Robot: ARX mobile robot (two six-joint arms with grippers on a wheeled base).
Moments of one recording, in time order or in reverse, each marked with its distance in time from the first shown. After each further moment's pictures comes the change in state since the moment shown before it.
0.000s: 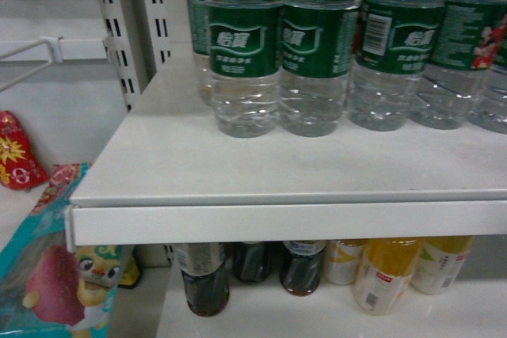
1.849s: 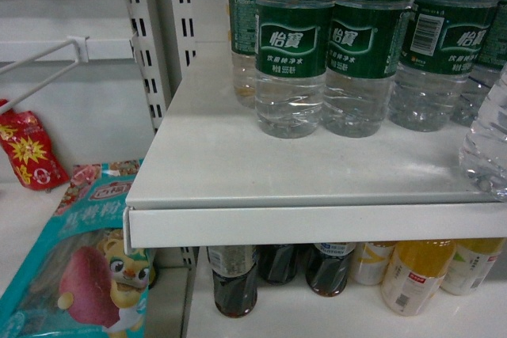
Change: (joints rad) left arm -0.001 0.000 0.000 0.000 0.000 0.000; right arm 0.024 0.441 0.142 0.331 -0.089 0.038
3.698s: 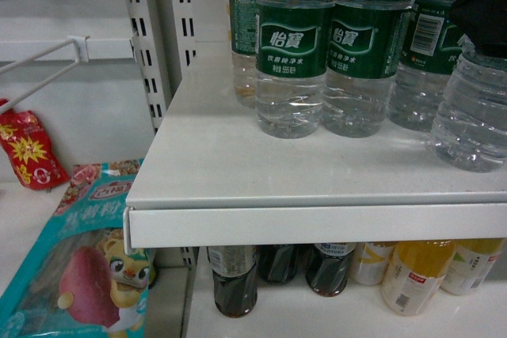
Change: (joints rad) left arm 0.000 0.000 0.000 0.000 0.000 0.000; right arm -0.029 0.206 0.117 0.048 -0.070 -0.012
